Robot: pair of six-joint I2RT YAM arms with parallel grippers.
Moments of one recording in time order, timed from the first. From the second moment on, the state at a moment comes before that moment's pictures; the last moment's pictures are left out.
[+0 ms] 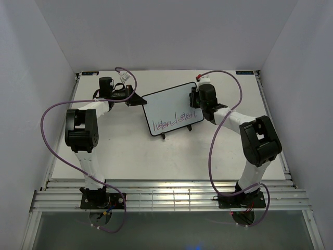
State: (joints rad) left arm -0.04 2.02 1.34 0.14 1.23 -0.24; right arm 0.45 1.79 1.10 0.25 0.12 0.19
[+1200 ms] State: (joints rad) left arm -0.05 2.02 1.33 0.16 1.22 -0.24; right arm 0.46 1.79 1.08 0.29 0.27 0.27
